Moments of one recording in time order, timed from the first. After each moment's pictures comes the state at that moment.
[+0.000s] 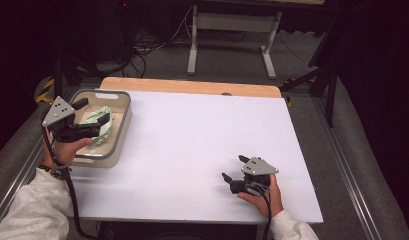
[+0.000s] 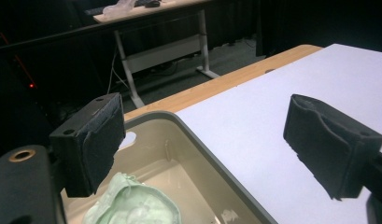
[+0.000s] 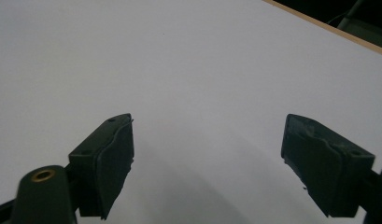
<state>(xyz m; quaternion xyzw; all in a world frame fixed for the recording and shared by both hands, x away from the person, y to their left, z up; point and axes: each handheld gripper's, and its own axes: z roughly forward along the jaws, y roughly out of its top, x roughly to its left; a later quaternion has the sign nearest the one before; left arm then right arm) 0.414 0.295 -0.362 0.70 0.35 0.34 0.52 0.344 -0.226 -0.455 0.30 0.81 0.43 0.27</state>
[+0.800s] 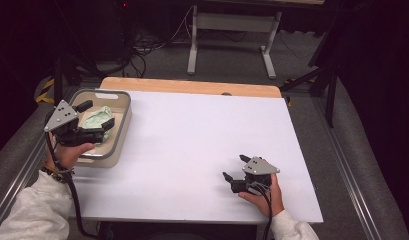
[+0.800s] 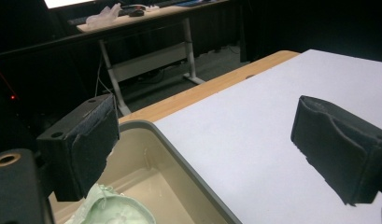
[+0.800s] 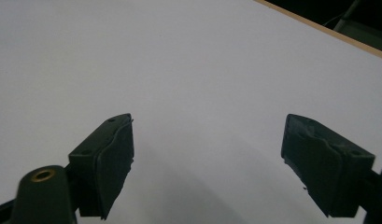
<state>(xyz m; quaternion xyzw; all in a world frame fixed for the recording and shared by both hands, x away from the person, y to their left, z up) 0.406 0.283 -0.363 0.71 0.32 0.32 0.54 0.344 -0.229 -0.454 0.30 0.81 0.43 0.28</state>
